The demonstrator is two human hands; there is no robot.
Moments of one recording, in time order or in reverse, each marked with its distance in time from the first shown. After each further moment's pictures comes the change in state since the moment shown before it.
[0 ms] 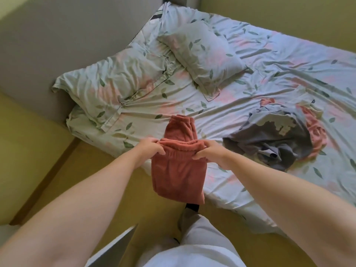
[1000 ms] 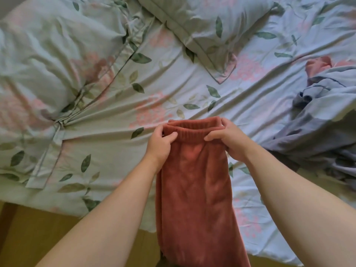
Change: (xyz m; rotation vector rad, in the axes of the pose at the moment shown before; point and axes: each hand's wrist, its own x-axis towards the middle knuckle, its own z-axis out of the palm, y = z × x) left_hand 0.421 -0.032 0.032 -0.295 0.025 0.163; right_hand 0.374 0.084 -0.096 0.483 0.361 0.095
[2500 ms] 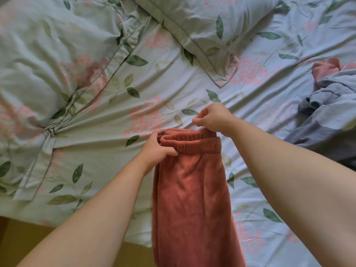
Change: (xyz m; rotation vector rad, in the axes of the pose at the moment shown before) left_hand 0.042 -0.008 -0.015 0.204 -0.148 -0.145; right_hand 0.078 -0.054 0.015 -0.762 0.077 -0.083
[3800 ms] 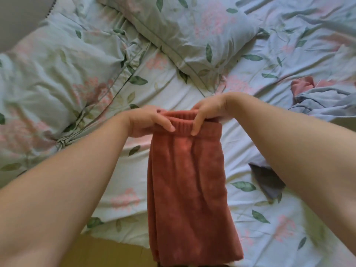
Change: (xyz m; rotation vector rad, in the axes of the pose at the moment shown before) left_hand -0.023 0.163 -0.039 0.084 -0.560 -0.034; right_hand -0.041 -0.088 -0.084 -0.114 -0.686 0.052
